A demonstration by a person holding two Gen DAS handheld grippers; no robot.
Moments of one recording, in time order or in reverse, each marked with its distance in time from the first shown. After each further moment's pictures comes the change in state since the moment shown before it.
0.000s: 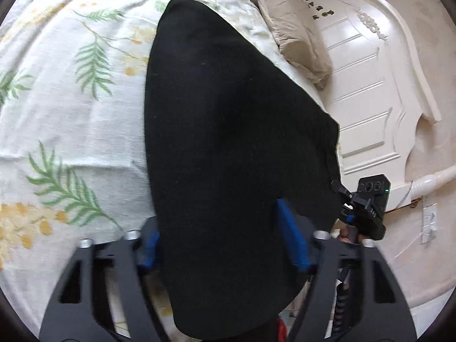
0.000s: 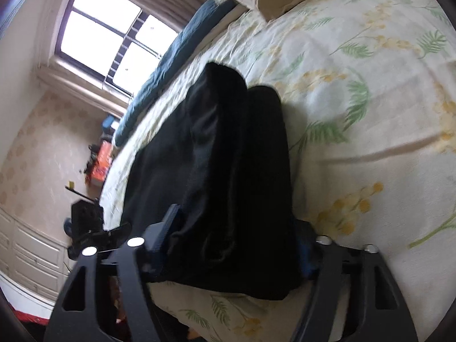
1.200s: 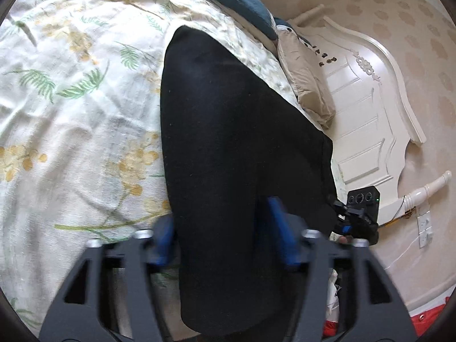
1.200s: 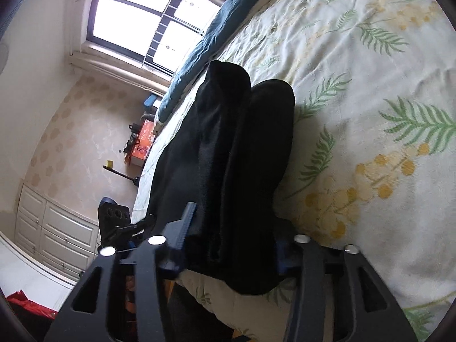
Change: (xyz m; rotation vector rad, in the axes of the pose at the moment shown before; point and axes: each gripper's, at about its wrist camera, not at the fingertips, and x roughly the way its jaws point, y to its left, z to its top) left arm -0.129 0.097 -0.033 -0.024 -0.223 0.009; right arm 0.092 0.085 -0.031 -0.038 0.100 0.254
